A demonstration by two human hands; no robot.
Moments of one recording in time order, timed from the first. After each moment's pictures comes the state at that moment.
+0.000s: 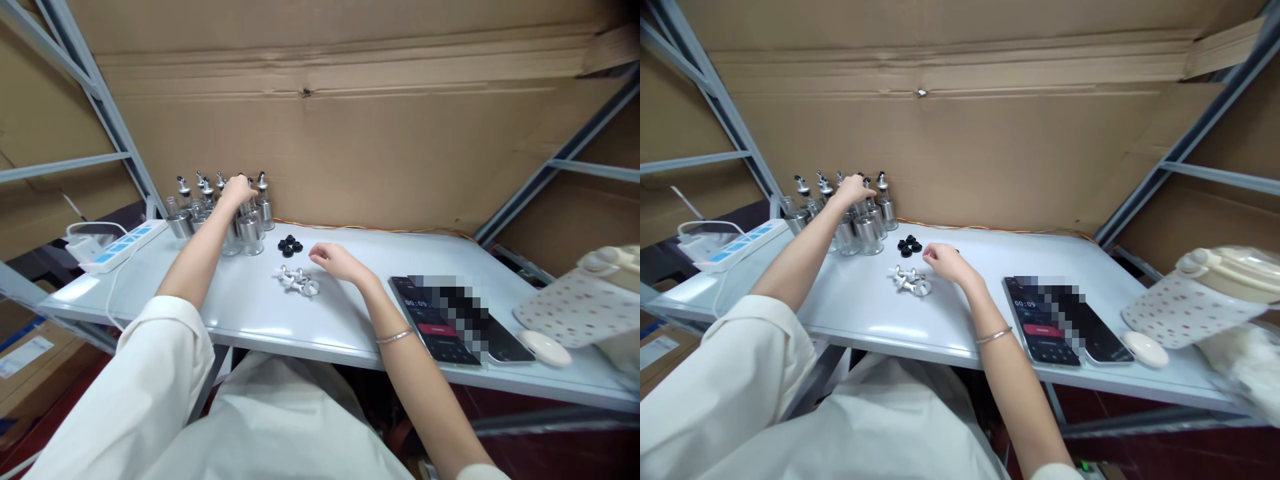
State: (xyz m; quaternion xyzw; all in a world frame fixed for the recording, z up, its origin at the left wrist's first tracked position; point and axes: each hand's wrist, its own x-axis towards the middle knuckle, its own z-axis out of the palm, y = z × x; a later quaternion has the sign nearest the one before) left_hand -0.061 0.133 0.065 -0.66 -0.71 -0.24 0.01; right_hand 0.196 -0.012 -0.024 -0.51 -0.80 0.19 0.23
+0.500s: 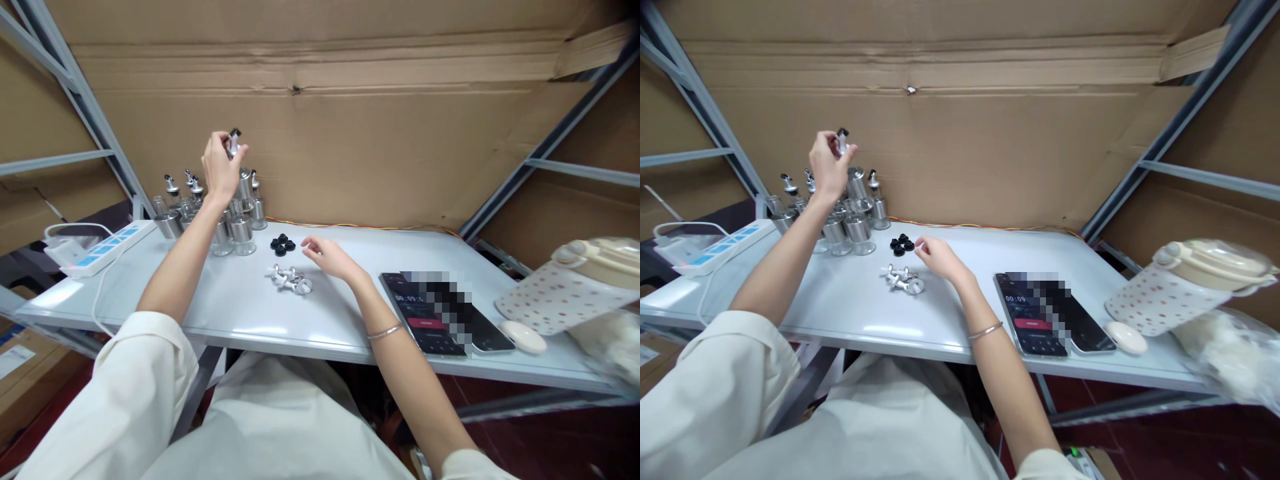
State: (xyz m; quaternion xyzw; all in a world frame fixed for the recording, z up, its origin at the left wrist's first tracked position) left_hand -0.046 0.097 0.093 -0.64 -0.55 -0.53 0.09; right_hand 0.191 -0.020 -0.012 -0.52 -0.79 0.19 0.27
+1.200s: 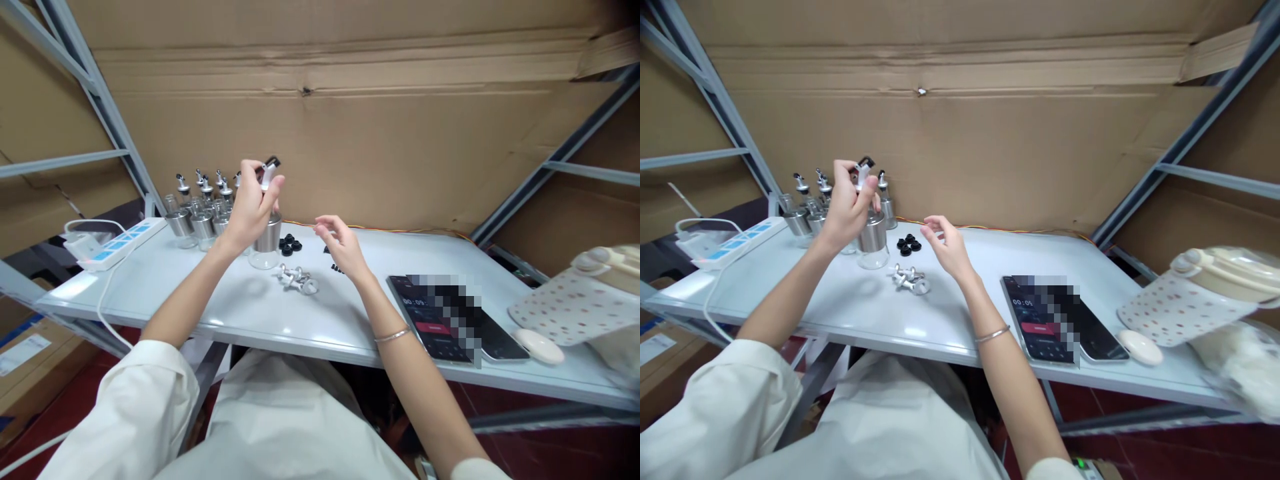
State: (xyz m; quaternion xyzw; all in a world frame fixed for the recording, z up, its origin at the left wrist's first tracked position) left_hand -0.011 0.002 0.059 -0.73 -0.34 -0.59 -0.04; right_hand 0.187 -0.017 -0.010 -0.39 -0.69 0.24 0.56
